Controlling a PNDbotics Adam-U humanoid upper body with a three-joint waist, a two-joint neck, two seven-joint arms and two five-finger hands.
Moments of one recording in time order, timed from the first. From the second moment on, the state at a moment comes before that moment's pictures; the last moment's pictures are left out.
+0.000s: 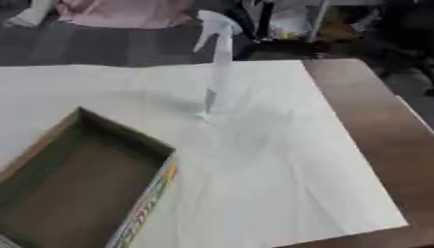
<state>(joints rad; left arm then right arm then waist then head) -0.08 0.37 0.16 -1.98 0.44 -0.26 -0.32 -0.84 -1.13 -0.06 -0.93 -0.27 -0.44 0.66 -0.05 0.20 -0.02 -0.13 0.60</state>
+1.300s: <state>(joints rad) -0.07 0.39 0.16 -1.98 0.46 -0.25 -0.32 -1.14 -0.86 0.02 -0.61 0.16 -0.46 0.72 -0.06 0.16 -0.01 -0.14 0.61</state>
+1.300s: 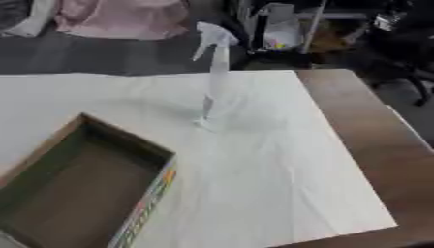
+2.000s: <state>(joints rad) -0.08 0.39 0.15 -1.98 0.47 -0.25 -0.33 -1.19 -0.76 0.08 -0.59 0.16 -0.48 0.70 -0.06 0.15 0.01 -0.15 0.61</state>
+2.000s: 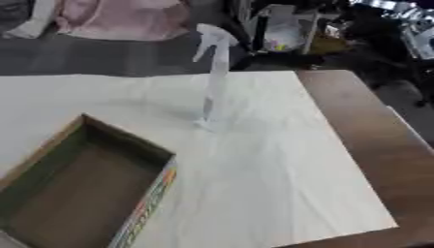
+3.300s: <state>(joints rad) -0.08 0.39 0.15 -1.98 0.49 -0.24 -0.33 -1.20 -0.68 0.21 -0.68 -0.07 -0.44 0.74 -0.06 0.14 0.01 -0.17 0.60</state>
